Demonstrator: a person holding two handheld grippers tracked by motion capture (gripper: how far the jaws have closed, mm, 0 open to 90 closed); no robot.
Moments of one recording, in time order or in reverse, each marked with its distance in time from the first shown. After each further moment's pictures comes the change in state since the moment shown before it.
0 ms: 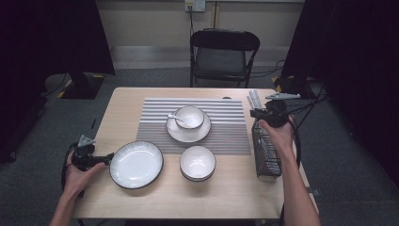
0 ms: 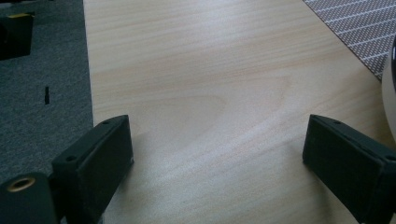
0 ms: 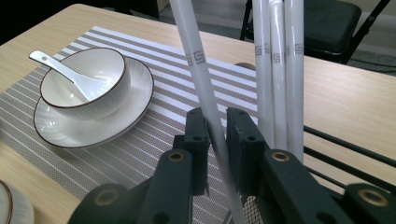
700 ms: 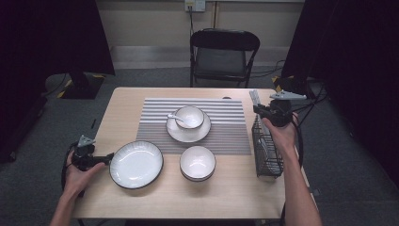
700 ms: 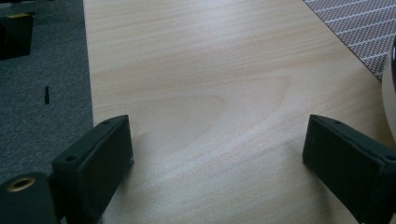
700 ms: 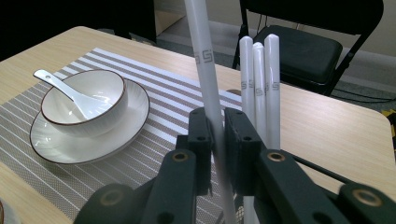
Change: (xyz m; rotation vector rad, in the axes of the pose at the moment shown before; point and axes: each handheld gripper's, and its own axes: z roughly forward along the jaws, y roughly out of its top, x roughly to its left) left arm 0.000 0.000 0.000 0.000 0.001 0.001; right arm 0.000 0.003 -0.014 -0.108 -0.019 -0.052
